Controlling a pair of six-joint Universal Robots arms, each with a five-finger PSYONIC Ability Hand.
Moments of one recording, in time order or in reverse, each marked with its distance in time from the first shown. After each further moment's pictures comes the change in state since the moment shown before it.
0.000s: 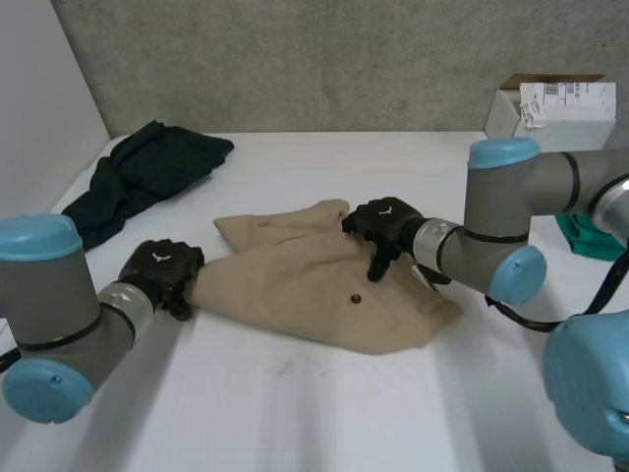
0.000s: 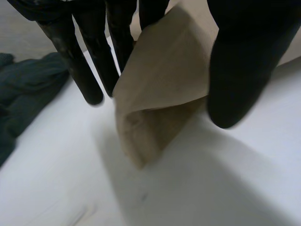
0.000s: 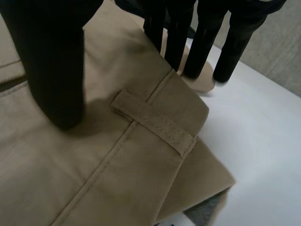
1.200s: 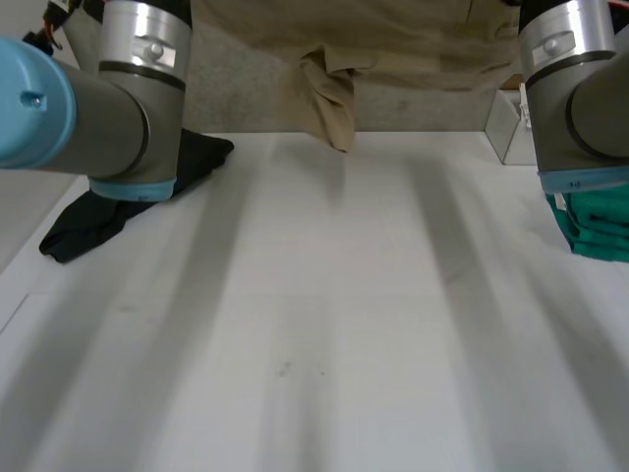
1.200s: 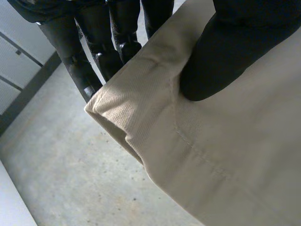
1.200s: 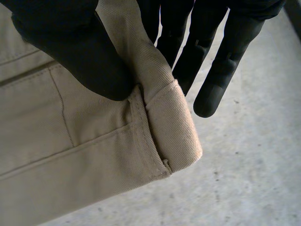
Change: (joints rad) left arm -0.228 -0.001 0.644 0.654 -0.025 0.392; right arm -0.065 -0.614 0.433 -0.979 0.335 -0.481; left_hand 0.376 0.467 0.490 0.489 0.463; right_hand 0.531 0.608 0.612 0.612 0.606
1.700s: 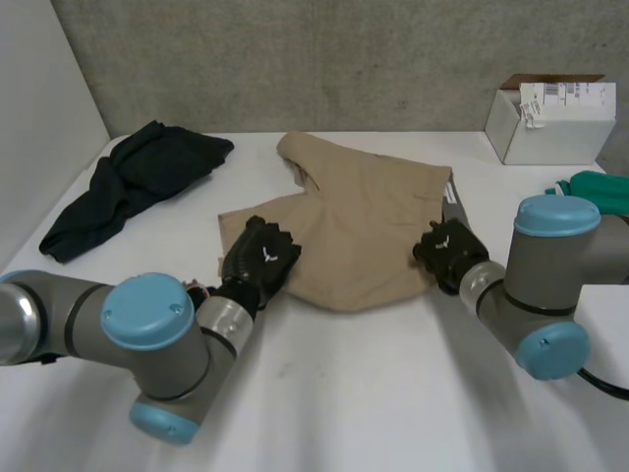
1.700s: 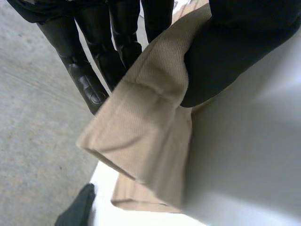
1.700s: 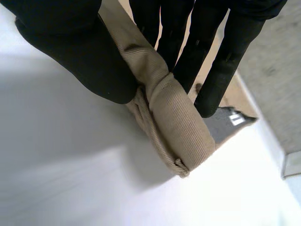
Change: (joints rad) left arm -0.091 -0.159 -0.600 -0.200 -0.024 0.058; right arm -0.005 0.253 0.362 0.486 -0.048 0.079; left_hand 0.003 0.001 0.000 0.000 0.014; right_hand 0.000 0.000 0.000 0.000 -0.001
